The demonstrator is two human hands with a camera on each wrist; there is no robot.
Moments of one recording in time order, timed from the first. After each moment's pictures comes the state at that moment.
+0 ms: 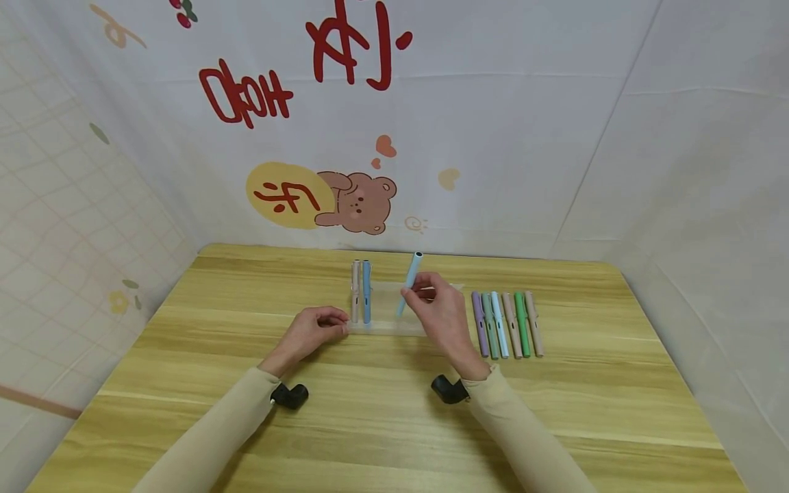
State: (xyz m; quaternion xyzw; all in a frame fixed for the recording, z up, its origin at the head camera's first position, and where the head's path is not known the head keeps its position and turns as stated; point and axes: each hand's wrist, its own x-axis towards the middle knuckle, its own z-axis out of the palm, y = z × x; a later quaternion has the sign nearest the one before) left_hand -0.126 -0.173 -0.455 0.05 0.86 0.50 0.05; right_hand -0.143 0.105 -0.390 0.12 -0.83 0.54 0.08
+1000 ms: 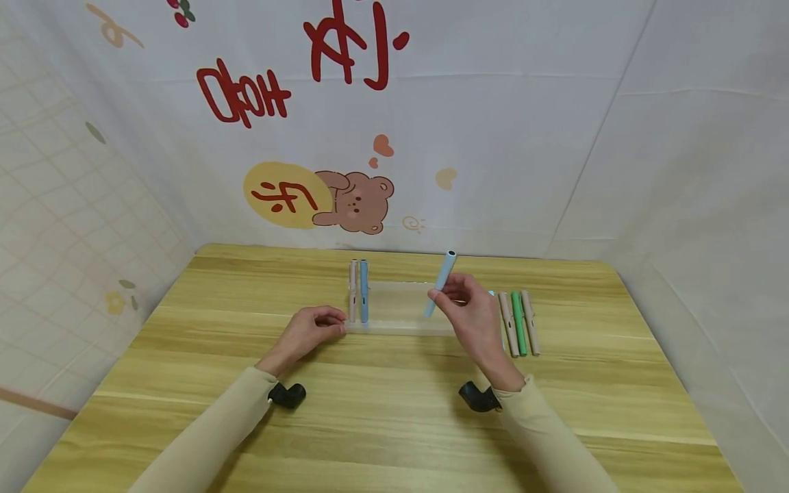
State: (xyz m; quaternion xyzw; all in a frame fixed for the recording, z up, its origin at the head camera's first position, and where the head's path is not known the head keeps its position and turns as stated) left_hand -0.125 -0.173 -0.456 0.05 0.86 0.50 0.05; right_hand -0.132 0.152 -0.386 0.10 -0.83 0.54 0.13
